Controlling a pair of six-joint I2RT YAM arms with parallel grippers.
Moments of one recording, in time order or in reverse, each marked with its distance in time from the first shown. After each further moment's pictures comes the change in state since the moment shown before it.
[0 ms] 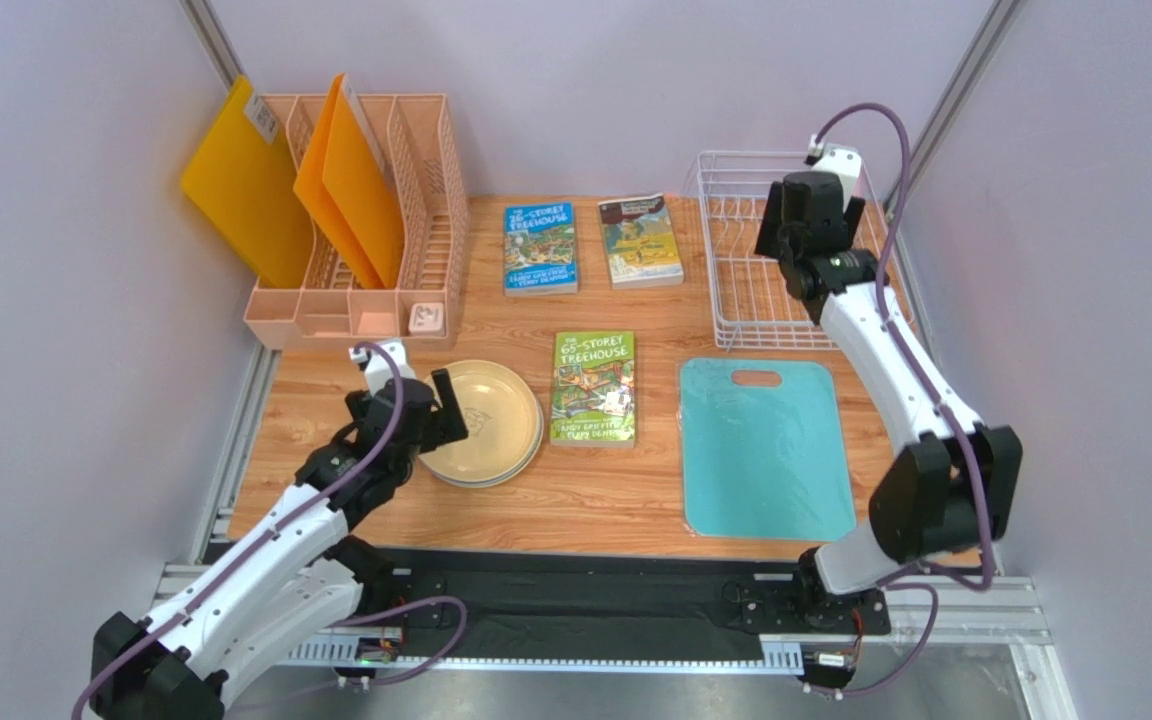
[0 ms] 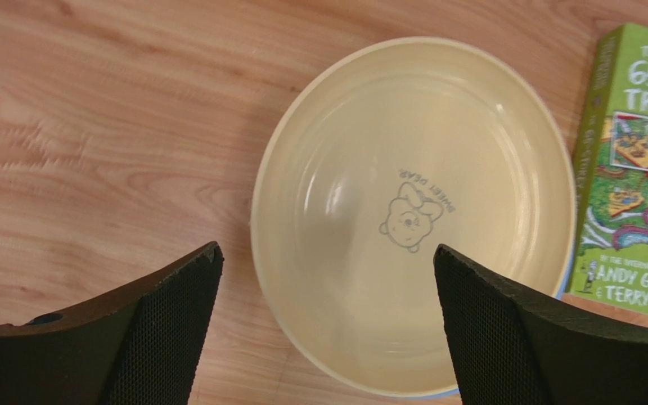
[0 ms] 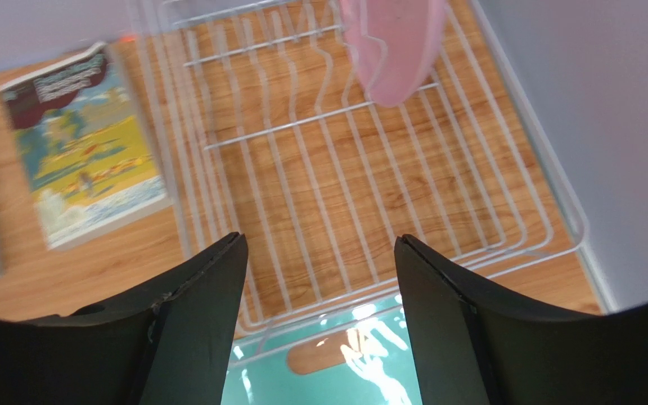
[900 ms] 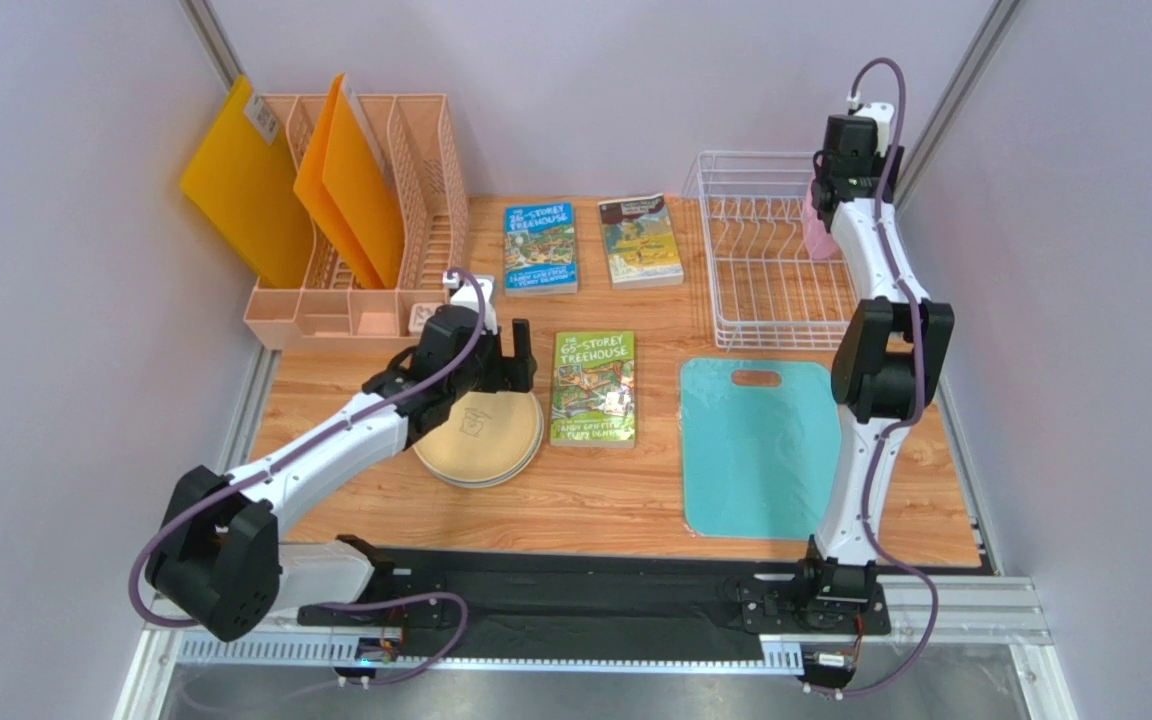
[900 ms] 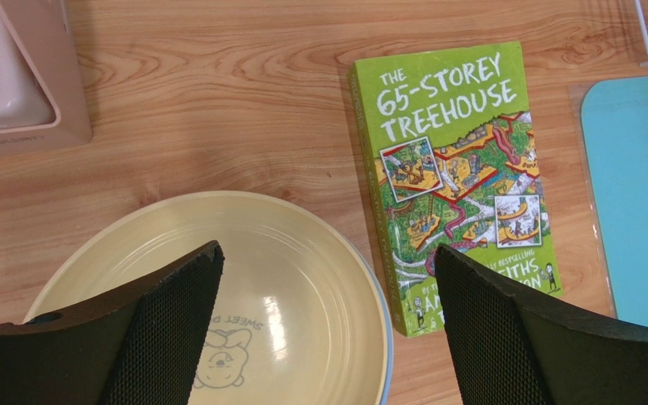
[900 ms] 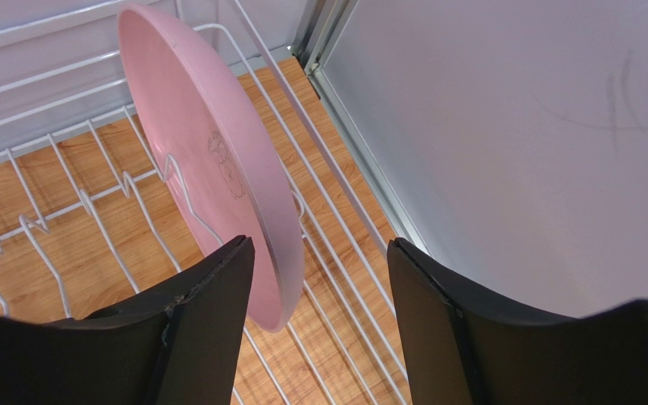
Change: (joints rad) left arm 0.000 0.491 0.264 0.382 0.385 0.262; right arm -0.282 0.752 0.728 -0.003 0.138 -0.245
